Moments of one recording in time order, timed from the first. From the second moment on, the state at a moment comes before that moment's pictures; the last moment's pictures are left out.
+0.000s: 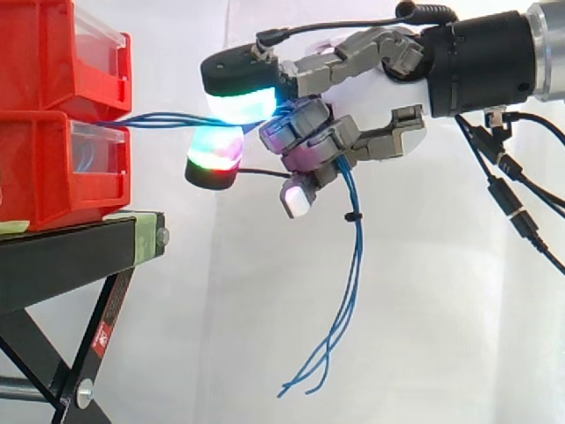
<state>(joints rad) 0.04 -1.93 -1.52 -2.98 -1.49 -0.33</state>
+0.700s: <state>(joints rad) 0.04 -1.93 -1.52 -2.97 -1.49 -0.31</state>
